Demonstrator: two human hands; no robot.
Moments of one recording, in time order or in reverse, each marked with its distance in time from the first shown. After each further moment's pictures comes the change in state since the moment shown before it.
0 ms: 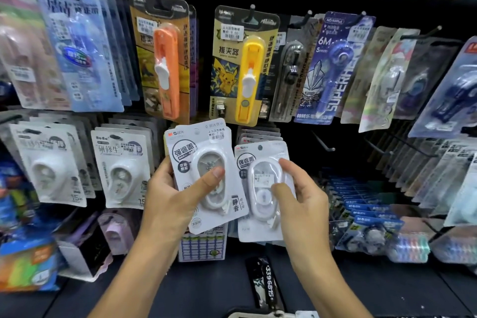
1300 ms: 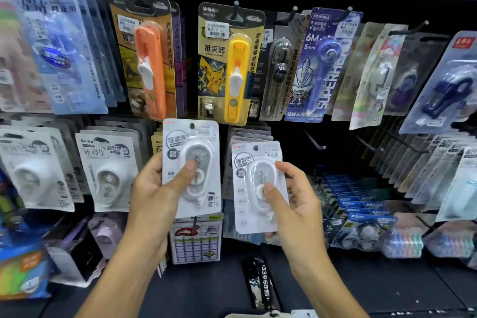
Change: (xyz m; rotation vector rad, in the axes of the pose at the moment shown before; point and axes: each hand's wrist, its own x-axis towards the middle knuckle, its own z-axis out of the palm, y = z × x) left_hand 0.008 0.000 0.004 -0.068 0.049 -0.081; right_hand 0.004 0.015 -0.011 0.065 -0.082 -0.007
